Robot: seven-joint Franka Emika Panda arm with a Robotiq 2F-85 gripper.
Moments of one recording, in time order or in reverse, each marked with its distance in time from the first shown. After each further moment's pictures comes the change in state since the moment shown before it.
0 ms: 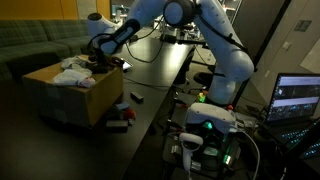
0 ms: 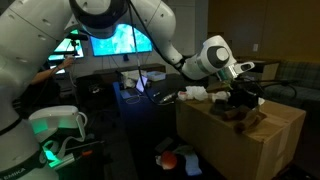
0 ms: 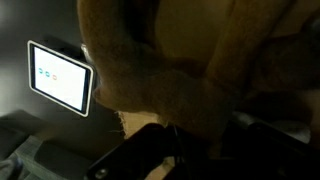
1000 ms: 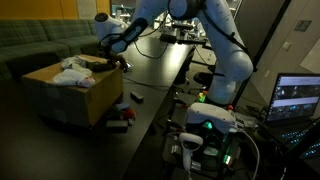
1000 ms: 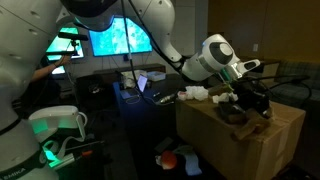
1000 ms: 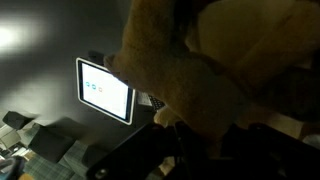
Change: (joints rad) arm -0.035 -0.082 -0.019 -0.110 -0.195 0.004 0.213
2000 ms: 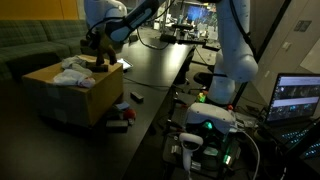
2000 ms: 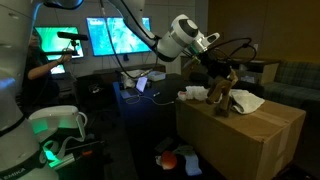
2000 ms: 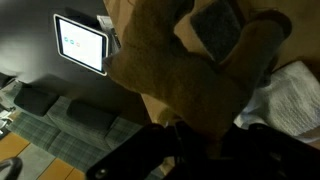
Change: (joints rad) arm 0.205 -0.278 0.001 -0.216 -0.096 0.022 0.131
